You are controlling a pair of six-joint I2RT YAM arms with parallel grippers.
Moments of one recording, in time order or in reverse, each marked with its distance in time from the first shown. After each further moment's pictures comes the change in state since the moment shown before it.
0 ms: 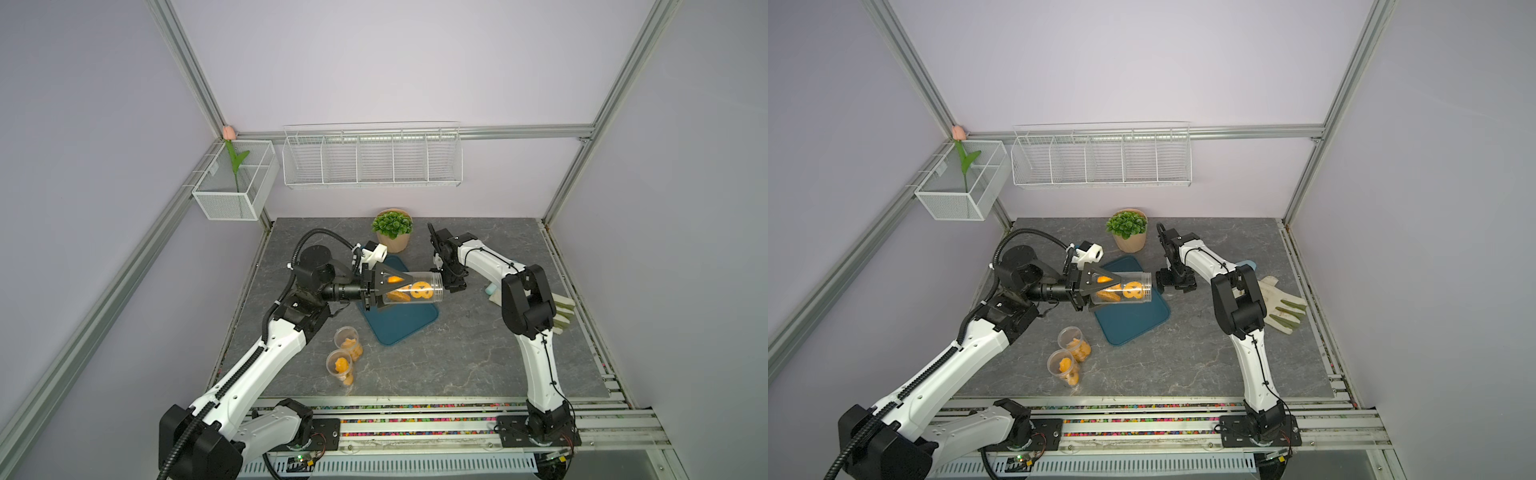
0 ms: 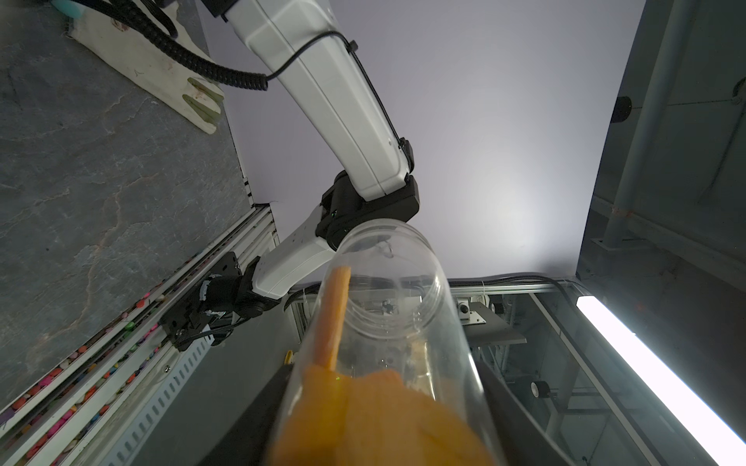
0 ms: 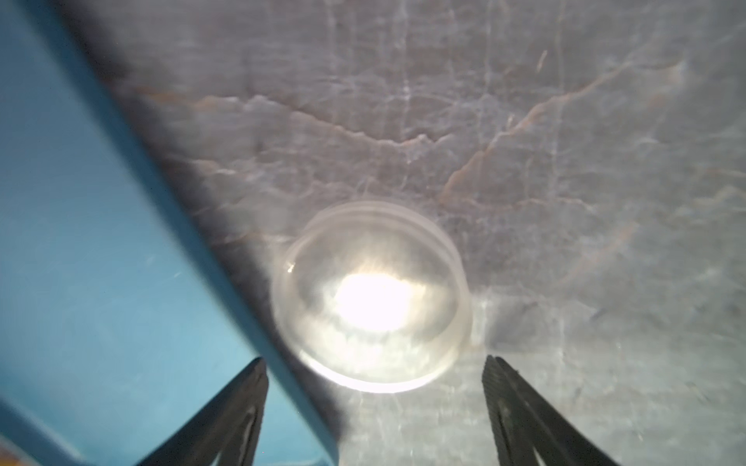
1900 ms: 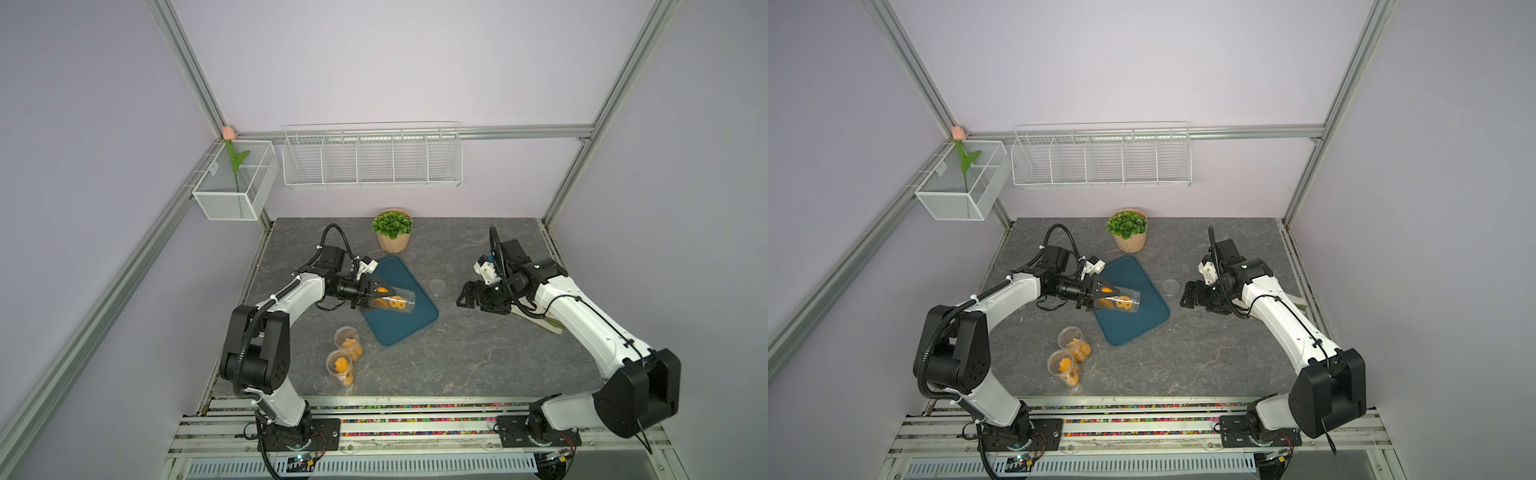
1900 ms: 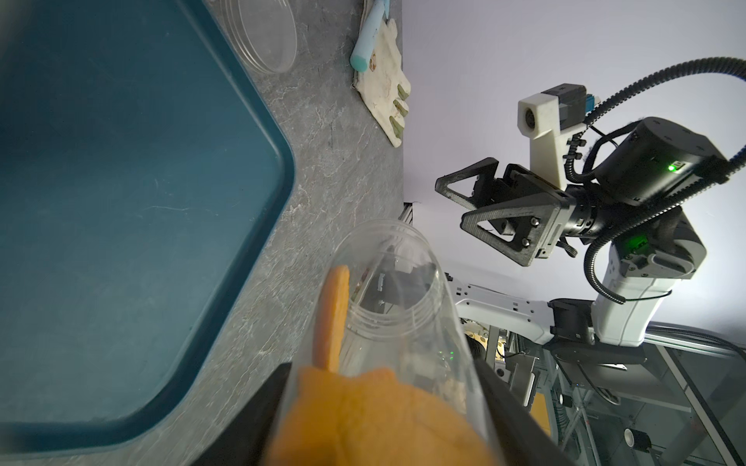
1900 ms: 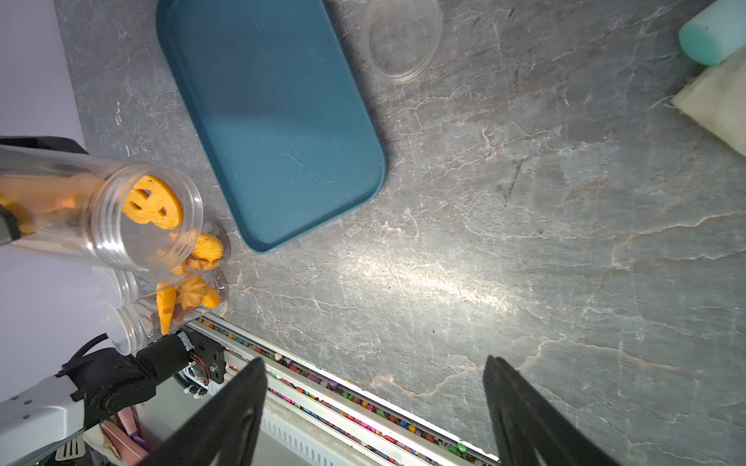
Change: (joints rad) left arm 0.224 0.559 0.169 -0.714 0.043 1.059; right arm -0.109 -0.814 -0.632 0.042 -0.231 0.072
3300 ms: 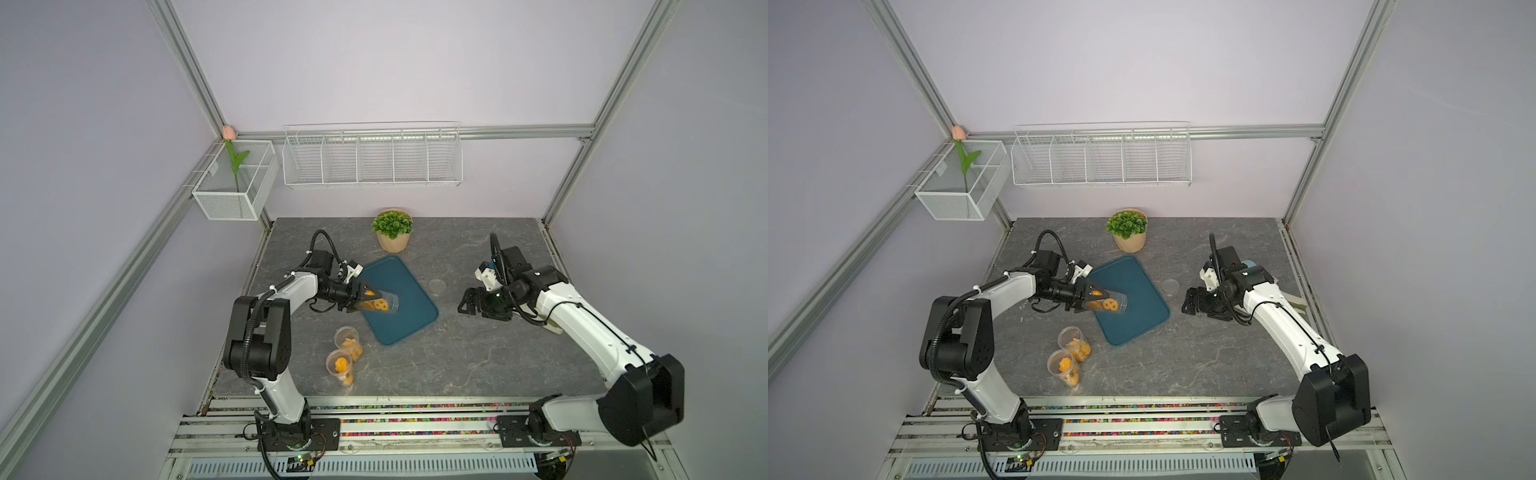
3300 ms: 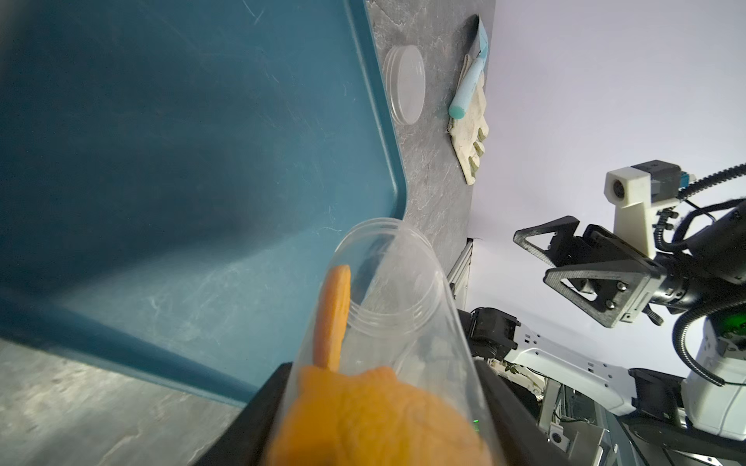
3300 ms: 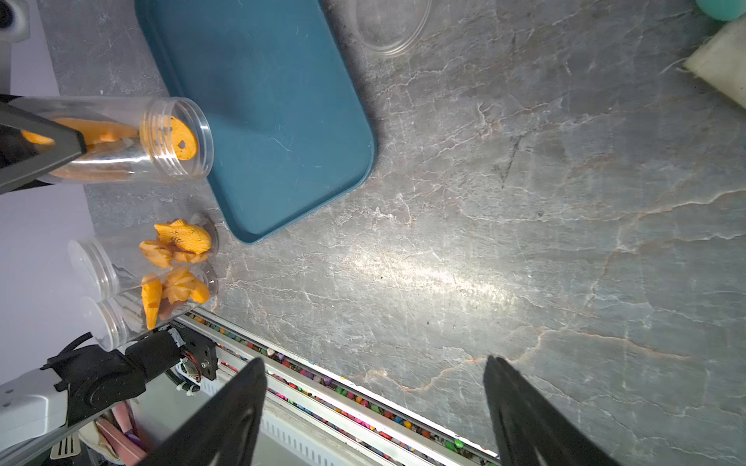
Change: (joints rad) left arm 0.099 0.081 -0.010 -0.031 -0.179 0.105; right arm 0.003 -0.039 -0.072 0.027 0.000 0.008
